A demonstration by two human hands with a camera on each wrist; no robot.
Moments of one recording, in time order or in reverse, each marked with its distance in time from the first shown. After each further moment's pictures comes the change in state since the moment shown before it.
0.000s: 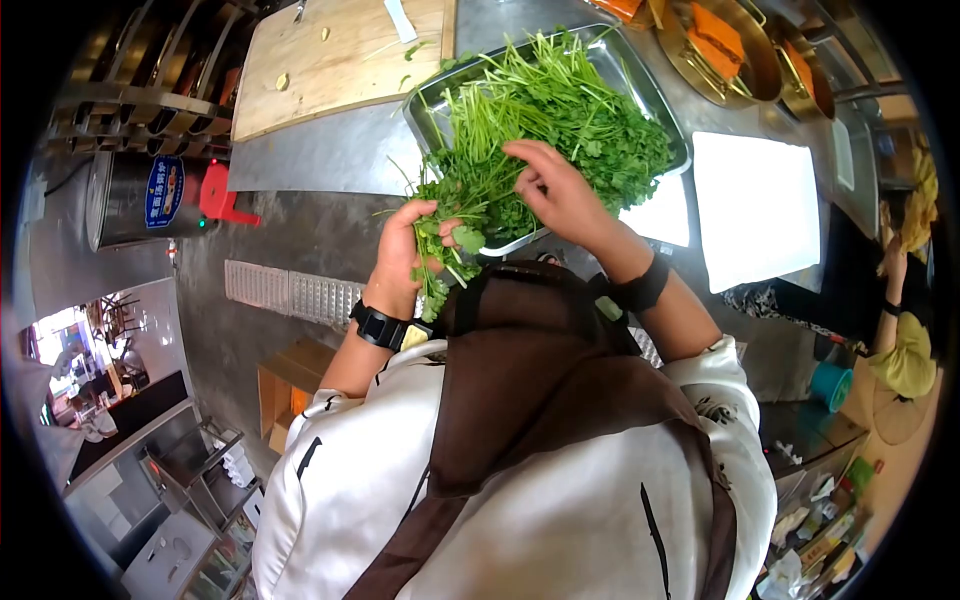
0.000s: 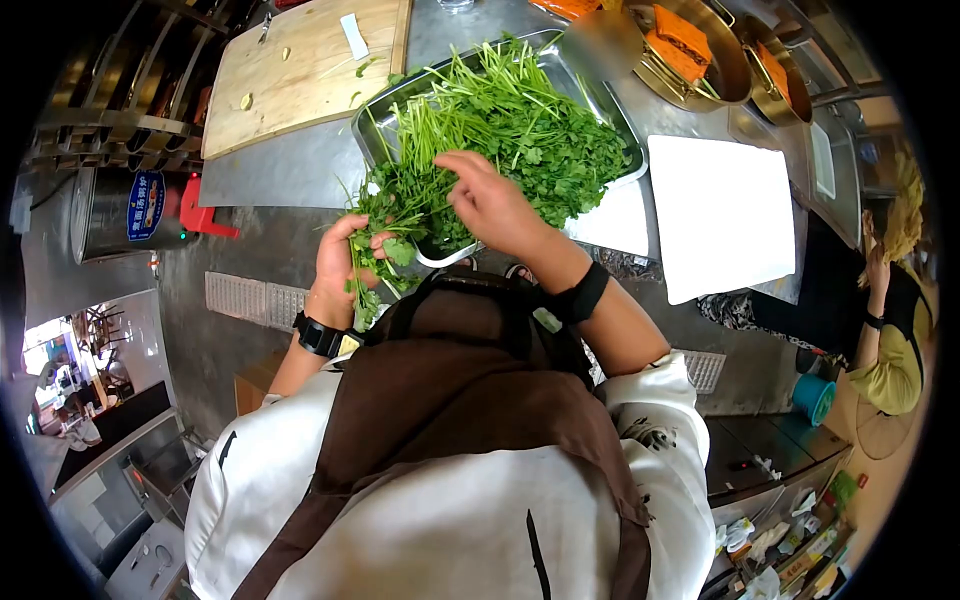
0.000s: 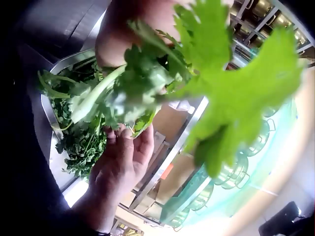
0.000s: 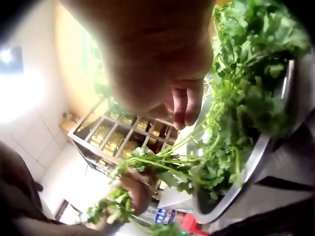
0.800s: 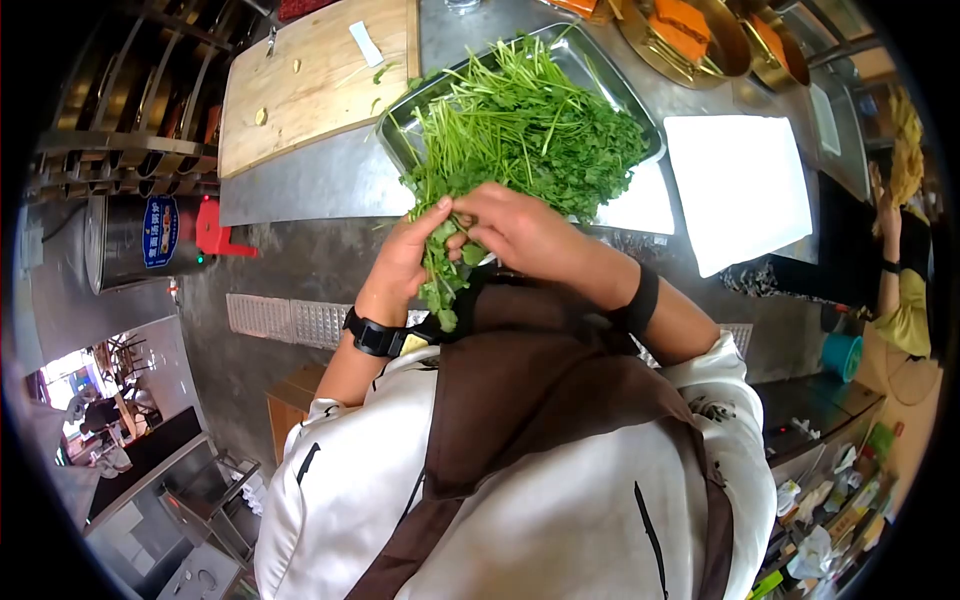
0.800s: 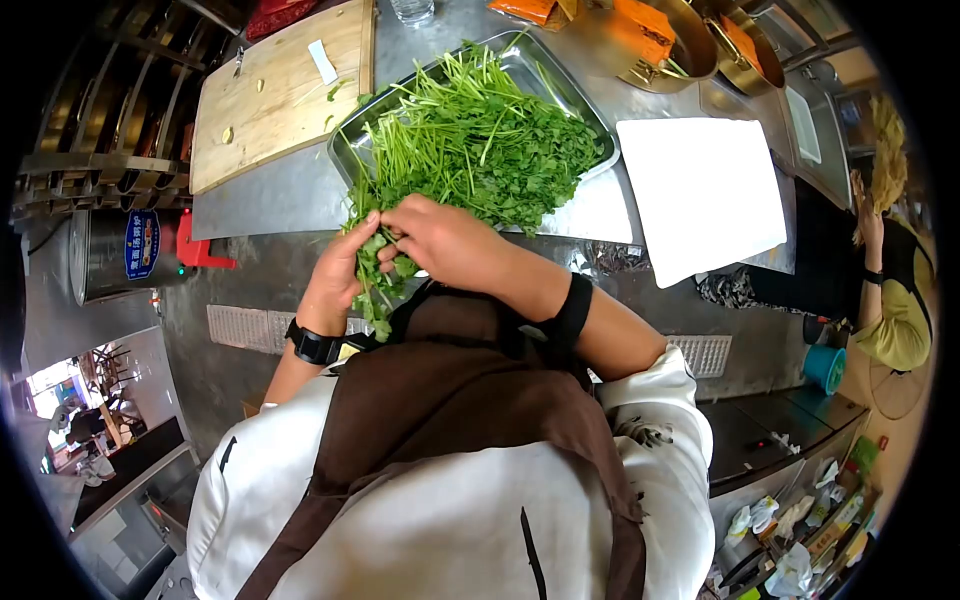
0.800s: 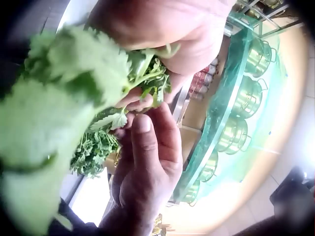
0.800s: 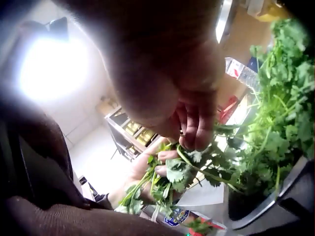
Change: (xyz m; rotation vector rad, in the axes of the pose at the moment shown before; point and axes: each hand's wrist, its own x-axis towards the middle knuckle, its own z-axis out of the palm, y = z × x) left_hand 0.000 -0.006 0.031 0.455 -0.153 0.056; right_hand -0.013 -0.045 0.007 -0.166 -0.049 -0.252
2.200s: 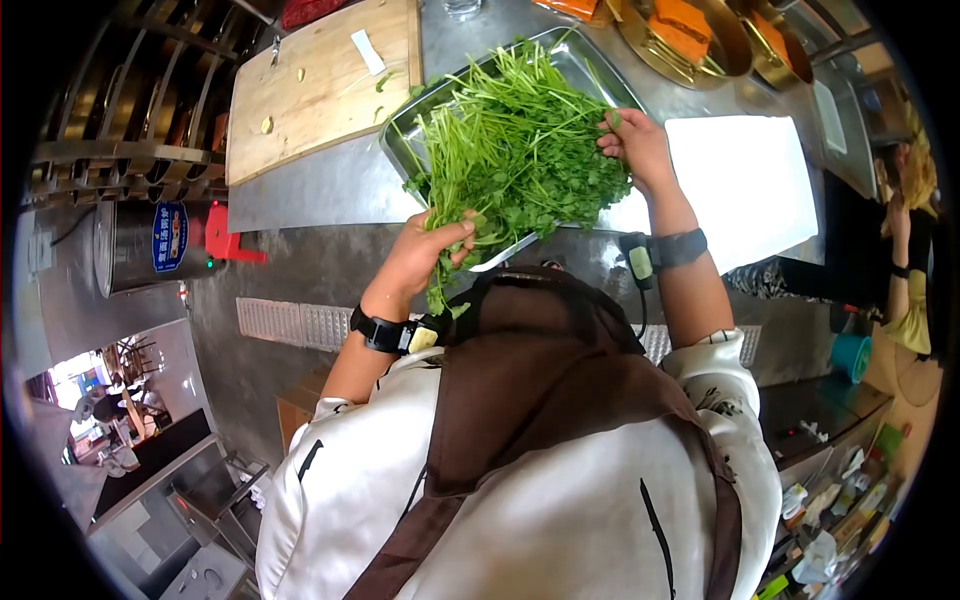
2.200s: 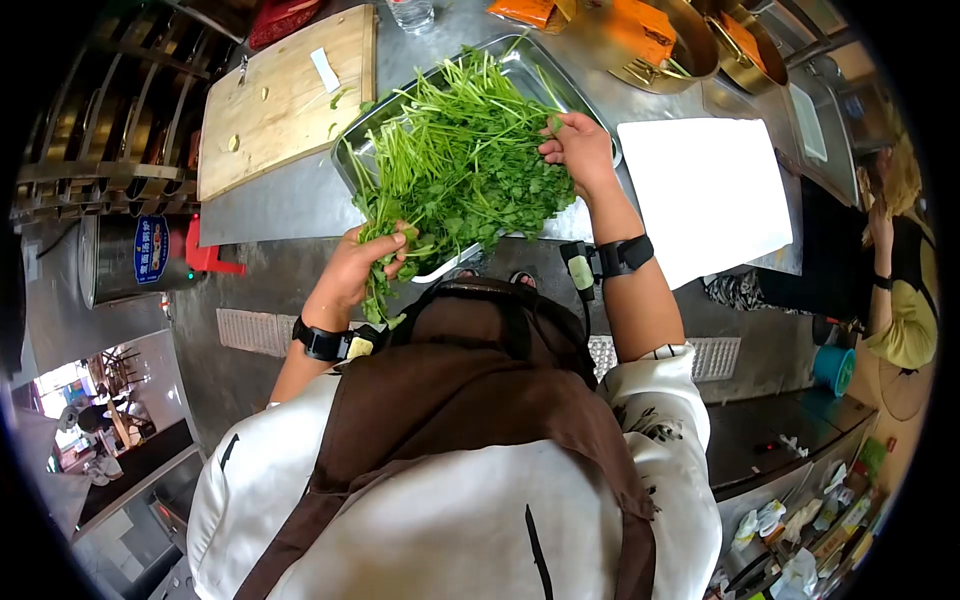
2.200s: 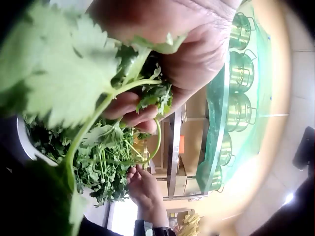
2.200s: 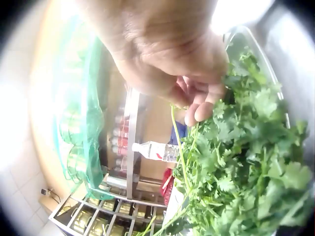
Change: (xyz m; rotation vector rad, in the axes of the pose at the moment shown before) left_hand 0.008 0.002 0.006 0.335 -0.025 0.092; right_hand -0.027 0.128 -0.108 0.596 0.669 0.806
